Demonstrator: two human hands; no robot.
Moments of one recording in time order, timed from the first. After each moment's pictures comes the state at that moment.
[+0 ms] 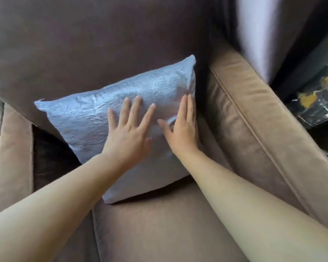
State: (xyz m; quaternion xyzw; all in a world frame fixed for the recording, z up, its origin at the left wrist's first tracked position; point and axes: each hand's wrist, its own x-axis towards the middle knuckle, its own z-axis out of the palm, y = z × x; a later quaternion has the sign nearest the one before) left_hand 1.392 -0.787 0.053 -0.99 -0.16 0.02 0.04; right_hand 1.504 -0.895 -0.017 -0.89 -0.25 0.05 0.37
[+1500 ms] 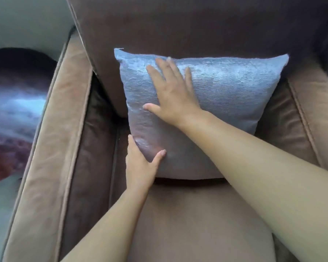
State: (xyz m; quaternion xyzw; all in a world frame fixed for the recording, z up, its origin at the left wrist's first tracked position) left_hand 1.257 -0.799 -0.067 -0.69 -0.57 -0.17 -0.42; right_hand 1.424 -0.764 0.061 -0.80 -0.59 0.06 0.11
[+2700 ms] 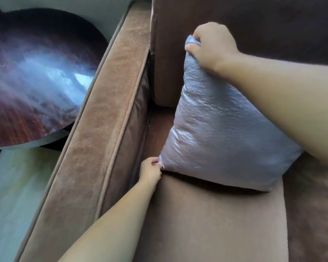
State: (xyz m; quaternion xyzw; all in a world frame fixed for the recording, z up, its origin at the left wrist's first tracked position) left_hand 1.183 -0.777 -0.163 -0.41 -0.66 -0.11 -0.62; right_hand 1.412 -0.640 0.074 -0.79 -0.60 0.02 0.13
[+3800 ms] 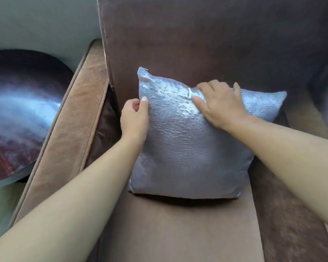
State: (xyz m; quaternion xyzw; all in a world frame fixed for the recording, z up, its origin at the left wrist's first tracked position) left_hand 1.303 -0.679 0.020 -0.56 -0.57 -0.34 -0.51; right_hand 1.503 -0.769 0.064 -0.82 -0.57 -0.01 0.01
